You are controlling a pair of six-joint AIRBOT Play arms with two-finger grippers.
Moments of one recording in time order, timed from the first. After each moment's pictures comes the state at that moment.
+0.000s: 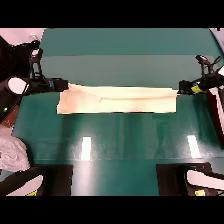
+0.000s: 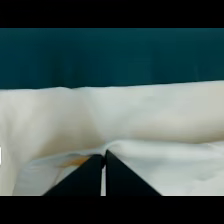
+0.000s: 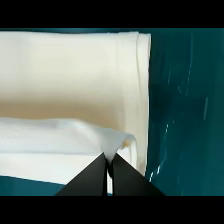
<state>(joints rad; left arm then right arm) -0.10 -1.15 0.99 1.14 -0.64 -1.41 -0.19 -1.38 1.25 -1.27 1.19 1.45</state>
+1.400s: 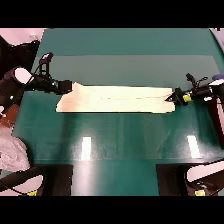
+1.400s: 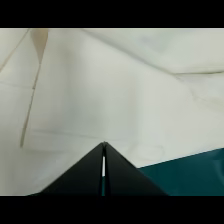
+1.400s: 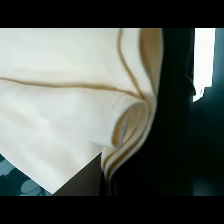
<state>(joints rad) -0.10 -1.26 1.11 1.14 -0.92 -1.51 -0.37 -1.73 1.22 -0.78 1.29 1.10</state>
